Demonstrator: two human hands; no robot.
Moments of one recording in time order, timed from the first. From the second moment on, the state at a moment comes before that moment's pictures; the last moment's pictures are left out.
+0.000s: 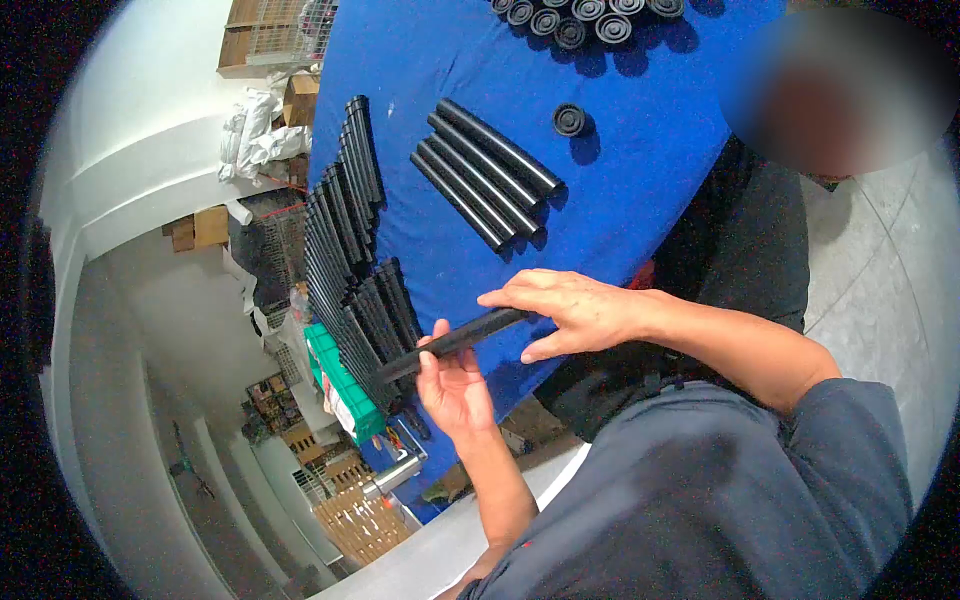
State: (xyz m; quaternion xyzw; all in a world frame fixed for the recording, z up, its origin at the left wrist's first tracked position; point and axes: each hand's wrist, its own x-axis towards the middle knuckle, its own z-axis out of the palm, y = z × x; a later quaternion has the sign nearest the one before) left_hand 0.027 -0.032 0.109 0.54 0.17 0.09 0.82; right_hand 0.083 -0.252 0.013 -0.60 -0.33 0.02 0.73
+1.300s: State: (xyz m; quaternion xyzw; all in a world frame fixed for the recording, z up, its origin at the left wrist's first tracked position) left_hand -0.016 -0.066 0.060 0.57 0.18 -0.15 0.79; right_hand 0.081 -0.253 0.017 -0.59 -0.20 0.13 0.77
